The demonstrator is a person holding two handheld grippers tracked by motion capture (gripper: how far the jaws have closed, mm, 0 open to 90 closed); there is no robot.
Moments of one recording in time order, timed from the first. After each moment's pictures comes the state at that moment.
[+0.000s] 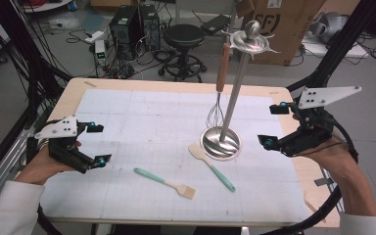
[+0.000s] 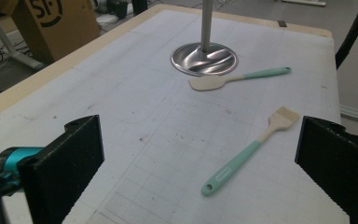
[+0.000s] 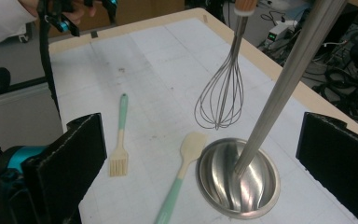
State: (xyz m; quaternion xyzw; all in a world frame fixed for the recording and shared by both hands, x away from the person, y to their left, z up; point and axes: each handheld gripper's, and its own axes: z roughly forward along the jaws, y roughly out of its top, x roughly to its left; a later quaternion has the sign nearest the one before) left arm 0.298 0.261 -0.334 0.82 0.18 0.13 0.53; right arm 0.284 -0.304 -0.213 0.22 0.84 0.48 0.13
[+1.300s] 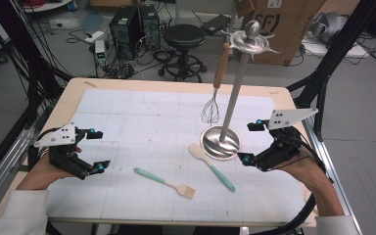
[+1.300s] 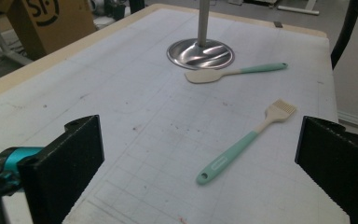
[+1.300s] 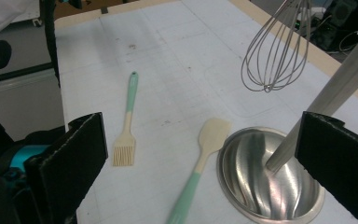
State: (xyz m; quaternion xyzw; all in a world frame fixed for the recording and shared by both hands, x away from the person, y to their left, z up) left arm 0.294 0.269 -0.357 0.81 0.19 0.12 0.55; right arm 0.290 -0.274 -0.275 0.20 0.86 0.47 0.10
